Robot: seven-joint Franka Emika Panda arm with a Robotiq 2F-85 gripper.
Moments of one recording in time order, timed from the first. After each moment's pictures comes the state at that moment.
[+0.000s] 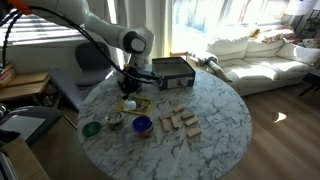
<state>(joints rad) -0.18 0.55 0.06 -1.61 0.00 1.67 -1.49</state>
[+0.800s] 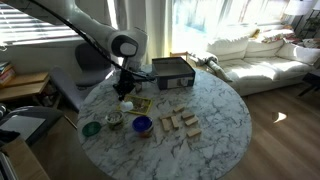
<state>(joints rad) -0.19 0.42 0.07 -1.83 0.08 1.88 -1.68</state>
